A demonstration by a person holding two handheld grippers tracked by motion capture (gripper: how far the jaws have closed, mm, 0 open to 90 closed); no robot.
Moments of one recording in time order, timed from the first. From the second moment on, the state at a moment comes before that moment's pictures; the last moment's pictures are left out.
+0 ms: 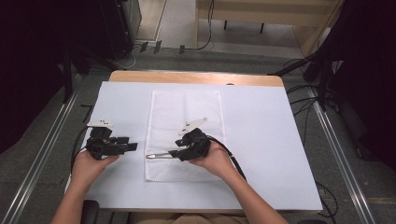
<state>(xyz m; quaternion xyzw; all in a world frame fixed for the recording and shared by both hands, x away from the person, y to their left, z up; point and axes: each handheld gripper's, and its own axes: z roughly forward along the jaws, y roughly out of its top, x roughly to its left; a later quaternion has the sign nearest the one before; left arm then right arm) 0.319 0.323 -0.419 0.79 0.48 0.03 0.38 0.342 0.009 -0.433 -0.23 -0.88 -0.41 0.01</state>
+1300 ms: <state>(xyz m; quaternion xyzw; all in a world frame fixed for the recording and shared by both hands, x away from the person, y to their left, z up) 0.318 0.326 -0.419 0.79 0.48 0.04 0.38 0.349 0.081 -0.465 -0.23 -0.90 -0.38 0.05</state>
